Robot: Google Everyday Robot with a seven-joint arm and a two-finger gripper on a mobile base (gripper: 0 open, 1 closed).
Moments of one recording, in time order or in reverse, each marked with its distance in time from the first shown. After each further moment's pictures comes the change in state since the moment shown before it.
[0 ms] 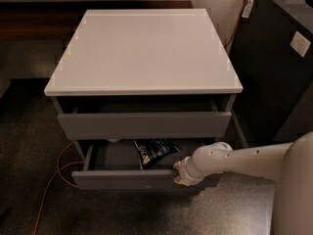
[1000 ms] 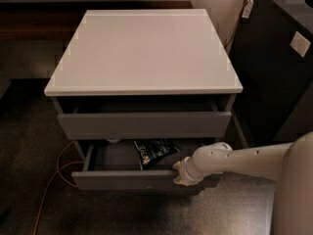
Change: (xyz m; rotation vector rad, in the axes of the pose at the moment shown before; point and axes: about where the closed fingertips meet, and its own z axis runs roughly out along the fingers) arm 0.000 0.000 0.000 0.000 0.000 0.000
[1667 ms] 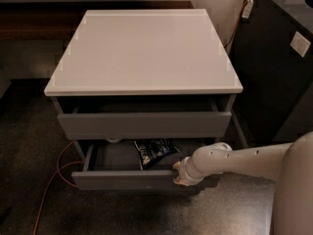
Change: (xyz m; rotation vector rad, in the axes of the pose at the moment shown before) arm 0.000 0.000 0.000 0.000 0.000 0.000
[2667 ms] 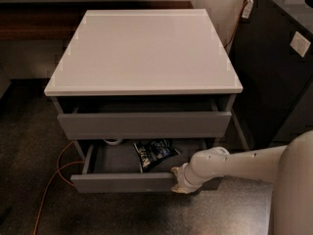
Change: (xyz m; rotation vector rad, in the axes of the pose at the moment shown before) arm 0.001 0.037 0.013 -0.087 0.002 0.008
